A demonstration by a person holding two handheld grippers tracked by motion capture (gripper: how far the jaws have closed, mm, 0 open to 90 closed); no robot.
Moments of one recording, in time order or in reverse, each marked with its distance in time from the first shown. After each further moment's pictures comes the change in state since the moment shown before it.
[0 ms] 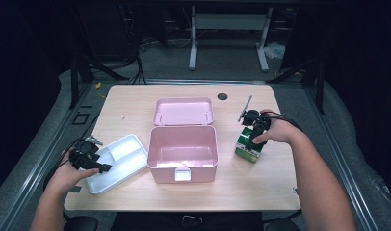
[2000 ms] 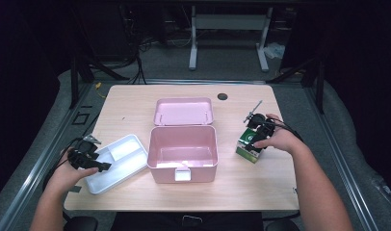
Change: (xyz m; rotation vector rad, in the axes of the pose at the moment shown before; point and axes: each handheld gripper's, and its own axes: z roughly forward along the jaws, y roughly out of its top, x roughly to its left) left arm 0.001 0.000 -0.004 -0.026 0.015 -0.013; right arm -0.005 -0.023 0.022 -0.144 -0.036 0.153
